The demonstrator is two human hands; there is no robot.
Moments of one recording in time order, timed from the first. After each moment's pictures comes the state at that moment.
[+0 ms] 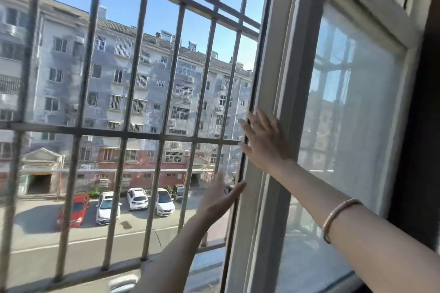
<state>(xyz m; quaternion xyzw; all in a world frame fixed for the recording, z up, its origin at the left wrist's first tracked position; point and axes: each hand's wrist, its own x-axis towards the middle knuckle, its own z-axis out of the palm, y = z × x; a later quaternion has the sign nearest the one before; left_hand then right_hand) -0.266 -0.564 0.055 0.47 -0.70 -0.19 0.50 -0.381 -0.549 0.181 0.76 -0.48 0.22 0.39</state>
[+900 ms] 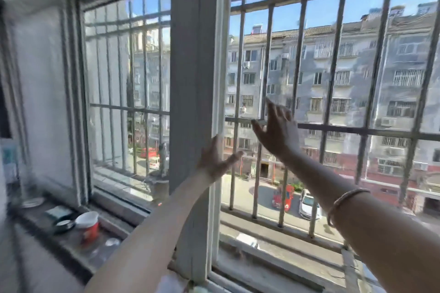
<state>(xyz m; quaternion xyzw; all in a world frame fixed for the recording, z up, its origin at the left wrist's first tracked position) -0.055 -0.243 0.078 0.79 -0.38 0.13 0.46 -0.140 -0.369 0.143 0.88 -0.14 0.44 -0.04</state>
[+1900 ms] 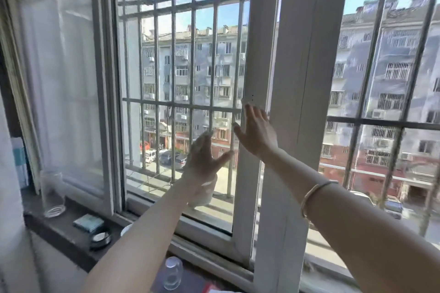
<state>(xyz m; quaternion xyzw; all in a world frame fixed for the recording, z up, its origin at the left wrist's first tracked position) 0.169 -0.086 0.046 0.81 -0.36 0.19 0.42 0.092 -0.196 0.115 0.90 -0.12 0.41 -0.06</state>
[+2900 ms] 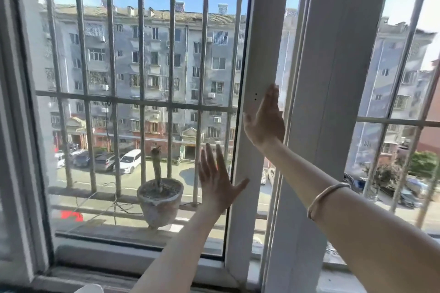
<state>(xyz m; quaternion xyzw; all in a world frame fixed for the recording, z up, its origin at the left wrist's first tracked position) 0.255 -0.171 -0.008 0.77 -0.47 0.16 0.40 0.172 -0.217 0.128 0.80 -0.34 0.49 -0.04</state>
